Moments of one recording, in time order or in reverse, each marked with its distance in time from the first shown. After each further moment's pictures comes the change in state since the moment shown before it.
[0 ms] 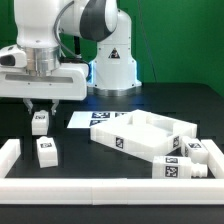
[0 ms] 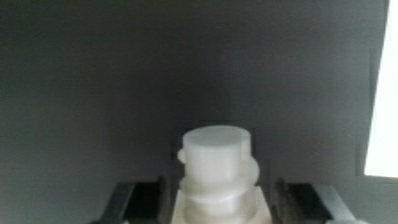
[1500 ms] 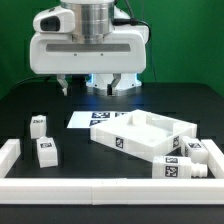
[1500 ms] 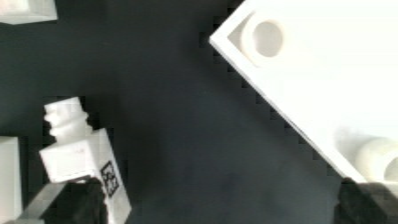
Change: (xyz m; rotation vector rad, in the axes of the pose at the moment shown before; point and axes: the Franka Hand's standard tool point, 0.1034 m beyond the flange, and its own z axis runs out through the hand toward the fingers) arm 0.119 -0.106 -0.112 0.058 0.011 -0.011
